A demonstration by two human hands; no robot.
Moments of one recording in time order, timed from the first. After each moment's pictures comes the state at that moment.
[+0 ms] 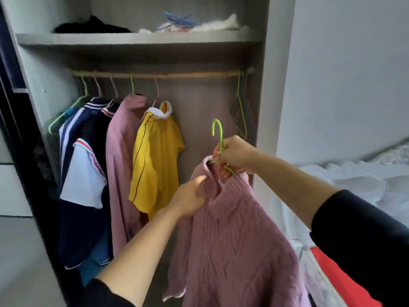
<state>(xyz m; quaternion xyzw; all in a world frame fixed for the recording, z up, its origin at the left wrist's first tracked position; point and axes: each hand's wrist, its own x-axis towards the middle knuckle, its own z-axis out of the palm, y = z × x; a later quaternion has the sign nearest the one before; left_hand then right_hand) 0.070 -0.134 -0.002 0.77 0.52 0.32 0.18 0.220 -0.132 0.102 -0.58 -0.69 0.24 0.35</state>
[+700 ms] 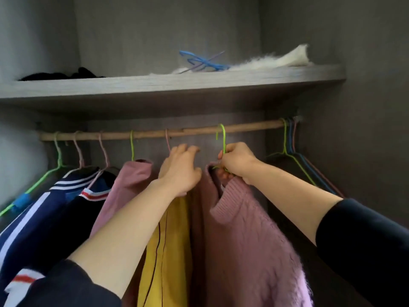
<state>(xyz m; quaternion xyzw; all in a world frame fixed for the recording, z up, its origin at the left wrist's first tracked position) -0.035 0.157 0.199 0.78 0.50 0.34 -0.15 0.118 0.141 0.210 -0.58 -0.59 0.18 0.53</state>
